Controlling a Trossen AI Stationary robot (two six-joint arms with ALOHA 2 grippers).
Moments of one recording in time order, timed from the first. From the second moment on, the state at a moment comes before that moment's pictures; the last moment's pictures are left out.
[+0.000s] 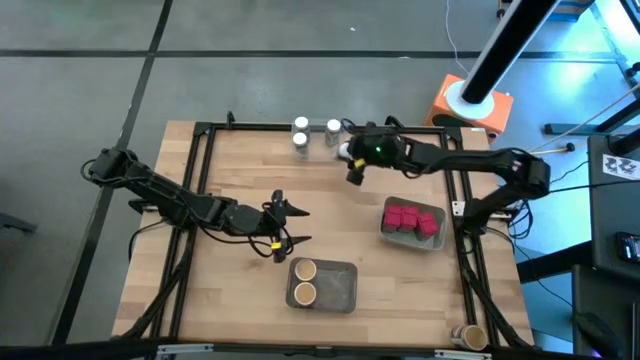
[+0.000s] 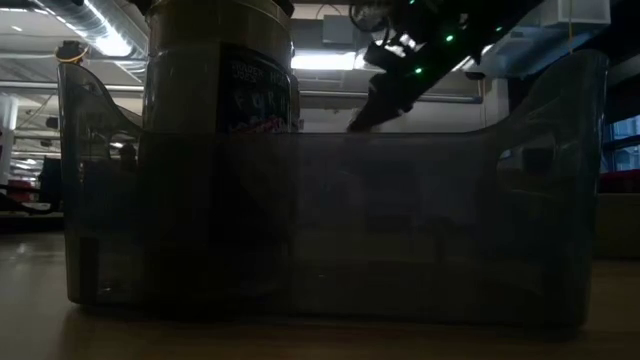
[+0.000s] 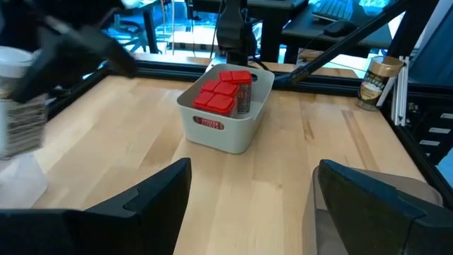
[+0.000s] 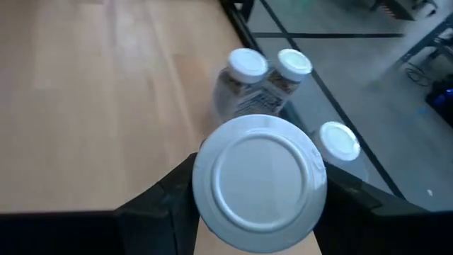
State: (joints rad) left arm -0.32 1.31 0.72 0.27 -0.44 -0.17; right arm -0.33 1.50 1.03 -0.08 0.16 -0.22
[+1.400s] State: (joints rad) left arm -0.30 1.31 0.72 0.27 -0.44 -0.15; right arm -0.55 1.90 1.26 -0.18 -0.10 -0.32
